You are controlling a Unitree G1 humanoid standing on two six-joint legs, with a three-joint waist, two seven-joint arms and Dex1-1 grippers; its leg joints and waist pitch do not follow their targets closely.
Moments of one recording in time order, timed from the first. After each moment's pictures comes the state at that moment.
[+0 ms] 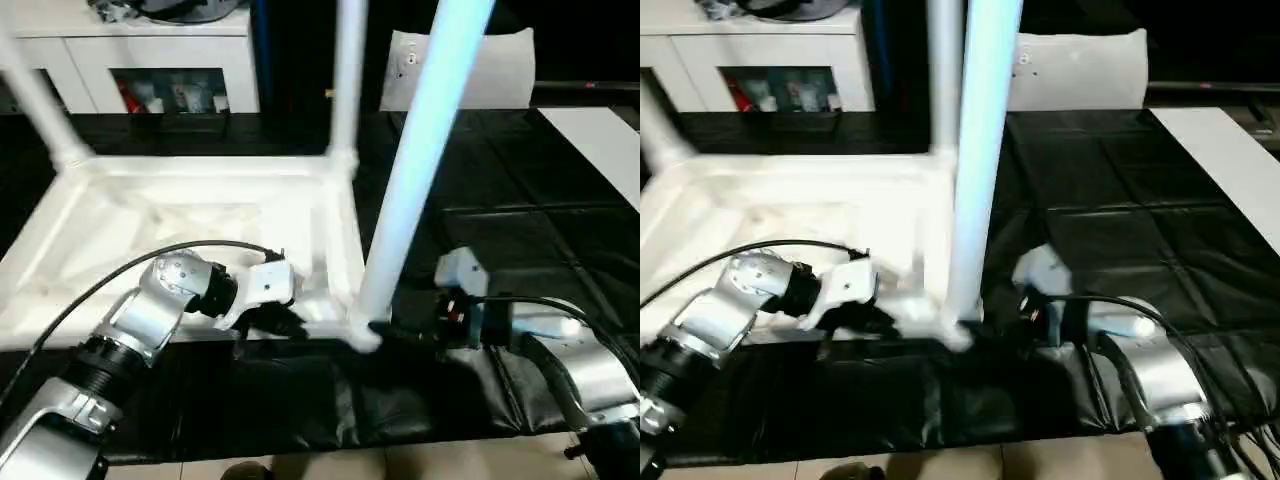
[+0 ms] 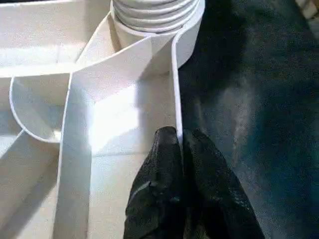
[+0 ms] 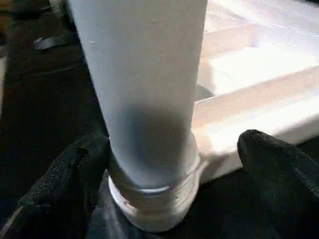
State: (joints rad) left arm -0.56 0.53 -0.43 0.37 0.04 0.07 -1.38; right arm -0.24 -0.50 0.19 0.08 0.25 0.22 1.09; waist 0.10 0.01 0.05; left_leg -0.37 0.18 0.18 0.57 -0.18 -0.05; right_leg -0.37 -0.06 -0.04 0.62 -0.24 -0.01
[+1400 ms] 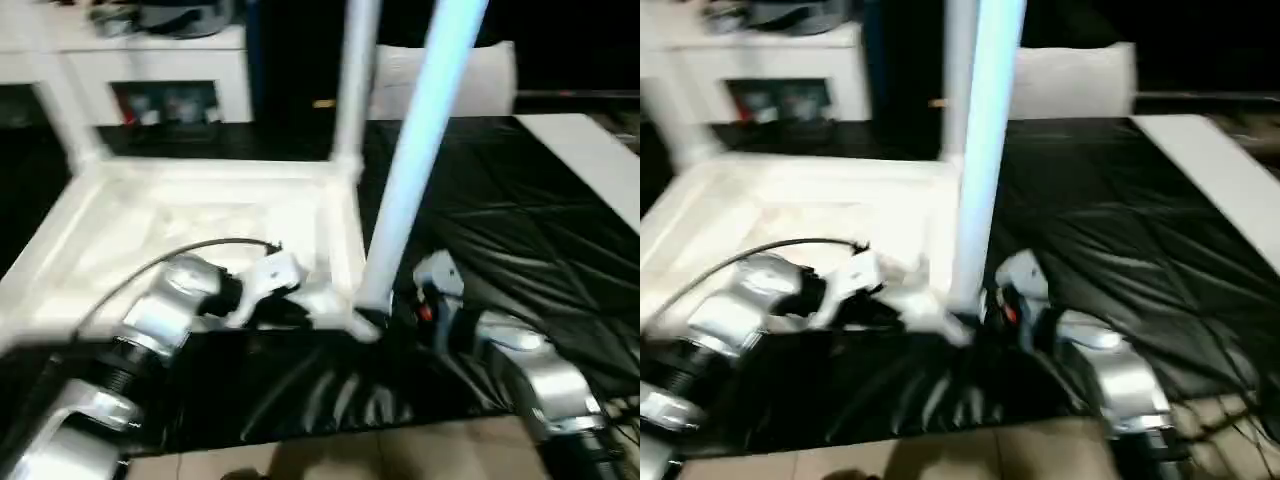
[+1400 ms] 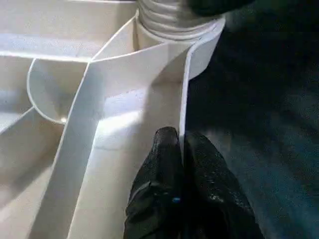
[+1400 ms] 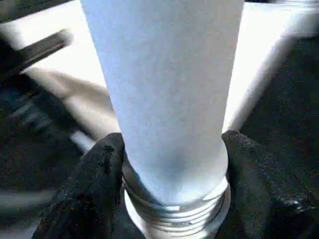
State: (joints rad) left arm -0.53 0.32 -0.30 0.41 0.05 0.34 -1.07; right arm -0.23 -0.21 0.08 0.14 0.20 0.40 0.65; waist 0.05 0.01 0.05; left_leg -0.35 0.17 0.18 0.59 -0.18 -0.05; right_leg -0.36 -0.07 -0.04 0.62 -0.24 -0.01
